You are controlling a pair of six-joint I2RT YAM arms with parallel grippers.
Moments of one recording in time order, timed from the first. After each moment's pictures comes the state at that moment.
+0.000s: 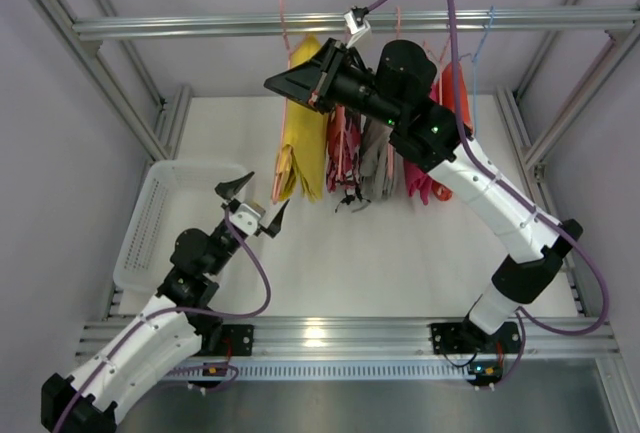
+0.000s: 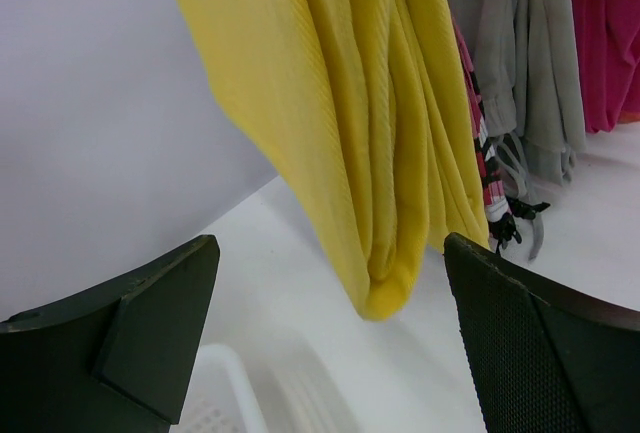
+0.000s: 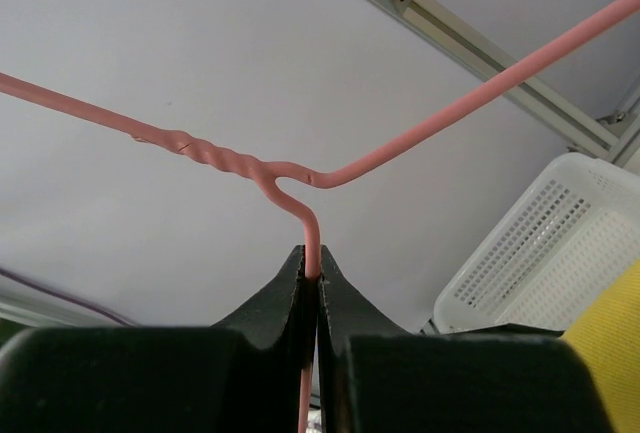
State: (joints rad) left arm -0.58 0.57 0.35 0.42 0.07 0.37; right arm 0.84 1.64 2.01 -0.22 -0.26 1.03
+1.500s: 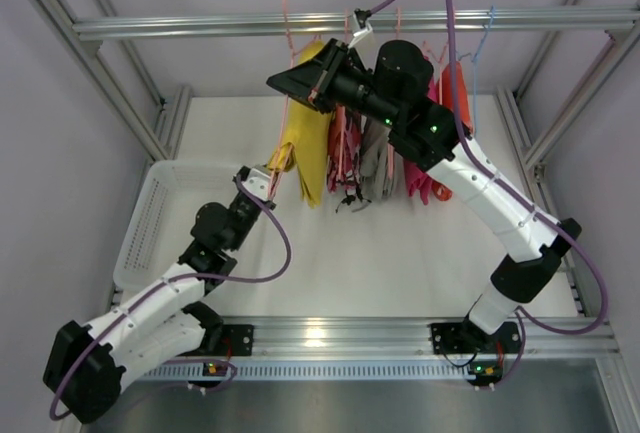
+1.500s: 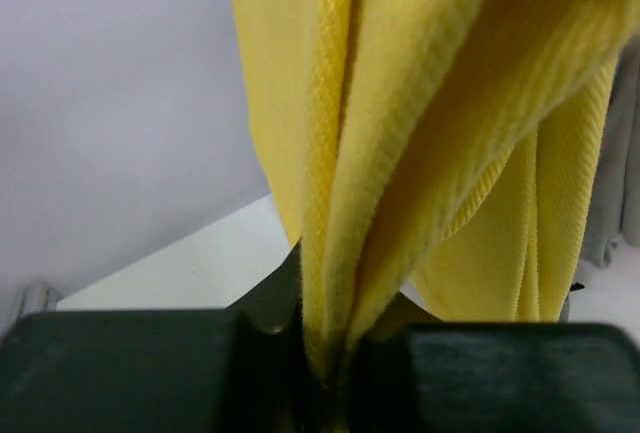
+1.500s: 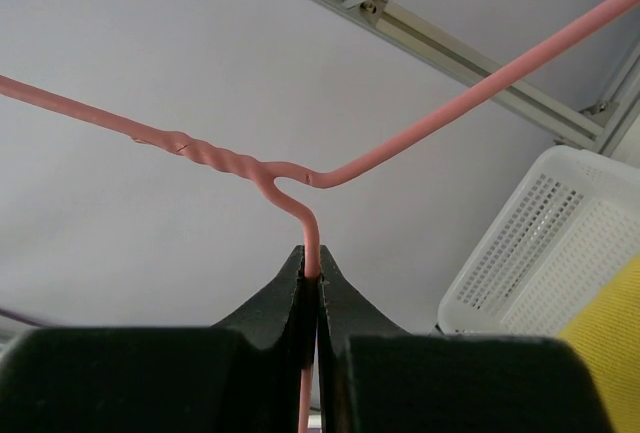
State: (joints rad) left arm -0.62 0.88 0.47 0.64 -0.10 0.29; right arm 0.84 1.65 2.02 -0.26 -0.20 1.08
